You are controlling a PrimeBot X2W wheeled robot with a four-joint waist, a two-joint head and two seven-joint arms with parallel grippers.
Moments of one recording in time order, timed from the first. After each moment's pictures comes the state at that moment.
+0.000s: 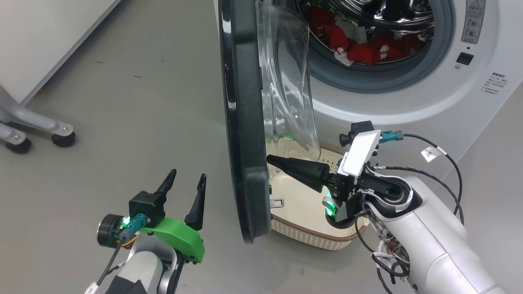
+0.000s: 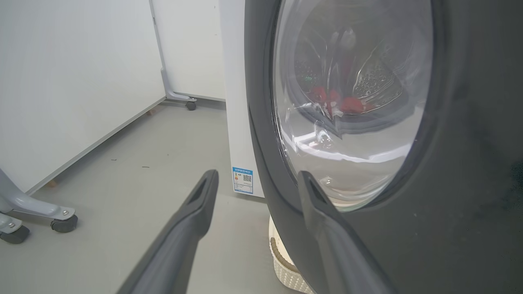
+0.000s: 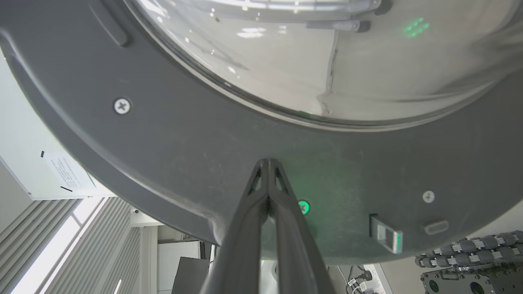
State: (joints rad) left arm -0.31 0.05 -0.42 0.49 -0.41 0.03 -0.23; right arm -0.54 -0.07 0.52 0.46 1.89 0.12 0.71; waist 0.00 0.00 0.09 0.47
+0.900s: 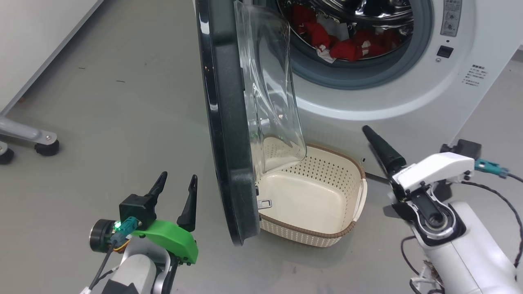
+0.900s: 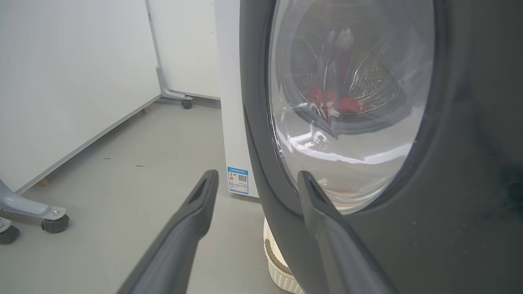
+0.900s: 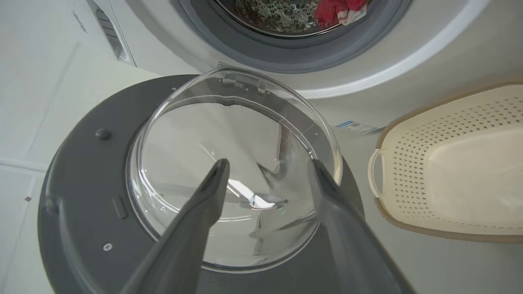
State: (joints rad) left arm -0.29 0.06 -0.39 0.48 -0.43 0.05 -0.23; right arm -0.36 -0.14 0.32 0.33 1.56 0.12 0.17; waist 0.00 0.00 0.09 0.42
